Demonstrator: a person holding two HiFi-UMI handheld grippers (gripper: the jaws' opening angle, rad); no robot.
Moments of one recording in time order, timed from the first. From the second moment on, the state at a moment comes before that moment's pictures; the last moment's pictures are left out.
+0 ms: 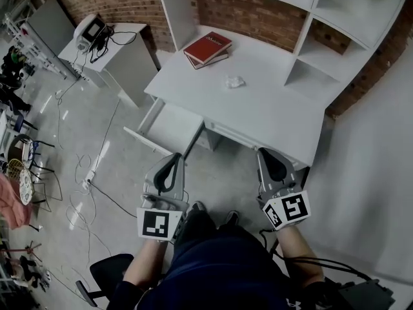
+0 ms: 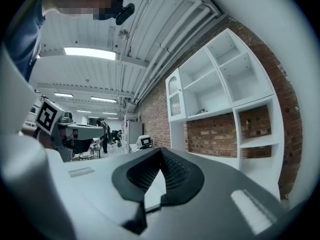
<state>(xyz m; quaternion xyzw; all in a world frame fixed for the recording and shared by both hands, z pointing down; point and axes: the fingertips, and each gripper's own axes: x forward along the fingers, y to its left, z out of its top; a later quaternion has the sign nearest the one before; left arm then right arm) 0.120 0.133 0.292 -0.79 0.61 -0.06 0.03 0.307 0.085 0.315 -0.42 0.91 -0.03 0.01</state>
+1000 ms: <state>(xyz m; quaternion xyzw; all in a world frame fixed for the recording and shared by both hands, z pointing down) -0.001 -0.047 0.313 -0.84 0.54 -0.02 -0.02 0.222 -0.055 0.325 -0.52 0.85 -0.03 -0.04</state>
